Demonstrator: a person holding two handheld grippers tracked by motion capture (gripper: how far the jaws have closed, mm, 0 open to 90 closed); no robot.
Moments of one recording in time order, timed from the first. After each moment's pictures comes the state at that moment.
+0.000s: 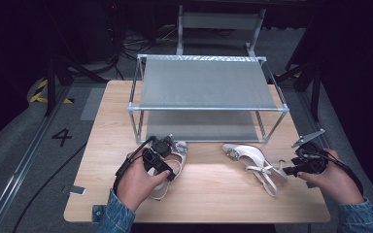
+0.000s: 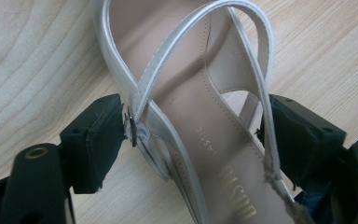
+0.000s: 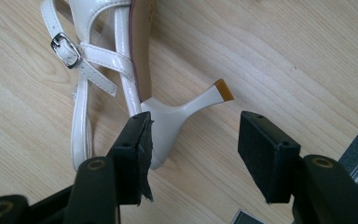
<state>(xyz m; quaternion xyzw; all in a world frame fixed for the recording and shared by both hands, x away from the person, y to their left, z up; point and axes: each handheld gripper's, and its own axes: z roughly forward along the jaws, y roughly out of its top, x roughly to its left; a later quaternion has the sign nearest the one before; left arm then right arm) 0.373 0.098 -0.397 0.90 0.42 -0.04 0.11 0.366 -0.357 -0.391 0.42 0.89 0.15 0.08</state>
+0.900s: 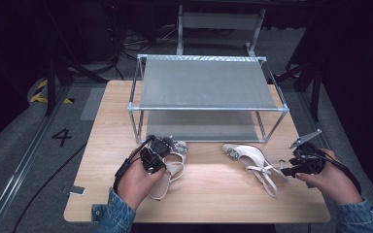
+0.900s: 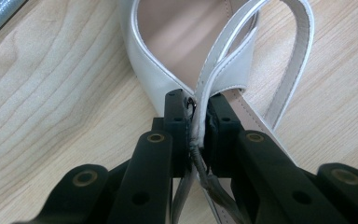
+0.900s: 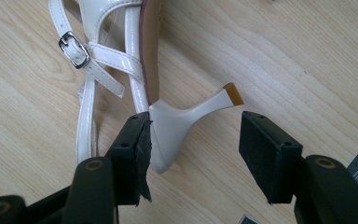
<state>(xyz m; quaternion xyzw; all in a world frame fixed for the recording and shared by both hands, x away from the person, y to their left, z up) 0.370 0.099 -0.395 0.91 0.41 0.01 0.10 0.366 -0.352 -0.393 0.41 0.90 0.15 0.08</state>
